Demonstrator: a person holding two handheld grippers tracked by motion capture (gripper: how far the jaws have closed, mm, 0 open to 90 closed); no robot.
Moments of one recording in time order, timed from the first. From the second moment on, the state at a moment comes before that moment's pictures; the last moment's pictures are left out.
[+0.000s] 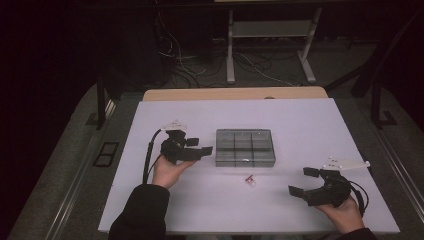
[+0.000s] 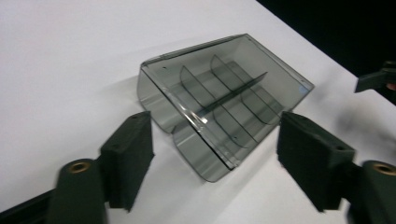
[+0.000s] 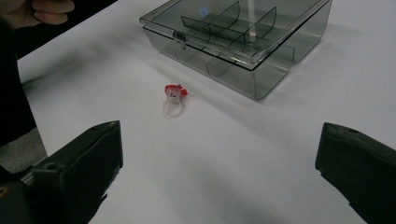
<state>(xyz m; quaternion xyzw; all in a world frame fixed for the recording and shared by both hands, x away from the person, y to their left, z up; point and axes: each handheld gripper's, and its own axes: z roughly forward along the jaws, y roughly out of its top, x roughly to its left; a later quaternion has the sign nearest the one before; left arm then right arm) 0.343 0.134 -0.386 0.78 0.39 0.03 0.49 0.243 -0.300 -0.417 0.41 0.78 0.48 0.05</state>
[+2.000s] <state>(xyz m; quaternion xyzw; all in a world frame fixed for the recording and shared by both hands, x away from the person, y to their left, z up) 0.322 0.100 -0.423 0.85 0.29 0.10 0.42 0.302 -0.279 -0.396 0.39 0.81 0.43 0.06</state>
